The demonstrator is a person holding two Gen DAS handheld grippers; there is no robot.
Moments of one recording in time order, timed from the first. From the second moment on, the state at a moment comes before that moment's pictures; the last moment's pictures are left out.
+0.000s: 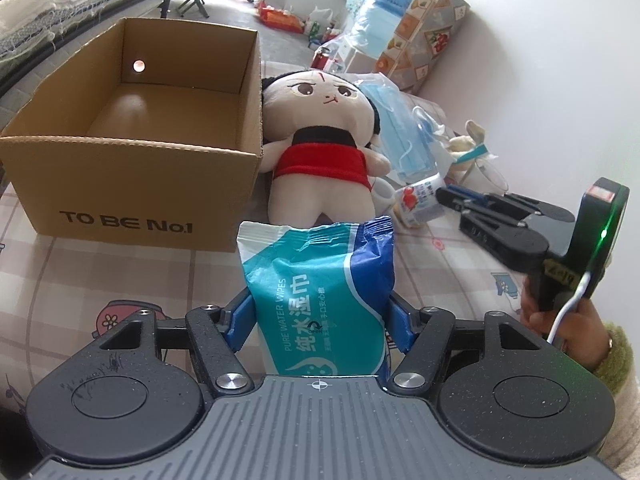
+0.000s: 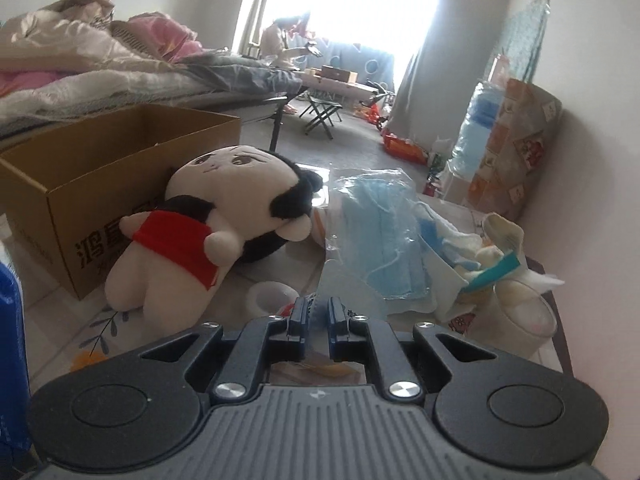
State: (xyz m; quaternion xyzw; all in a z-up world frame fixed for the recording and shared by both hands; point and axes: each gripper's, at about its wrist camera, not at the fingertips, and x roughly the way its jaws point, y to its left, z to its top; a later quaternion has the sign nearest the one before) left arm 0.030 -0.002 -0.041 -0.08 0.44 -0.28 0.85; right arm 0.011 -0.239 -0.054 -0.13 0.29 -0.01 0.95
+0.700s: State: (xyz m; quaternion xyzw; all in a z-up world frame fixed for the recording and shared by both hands) left arm 0.032 0.009 -0.041 -0.10 0.44 -0.28 0.85; right arm -0.010 -0.240 -0.064 -0.10 0.24 0.00 0.96
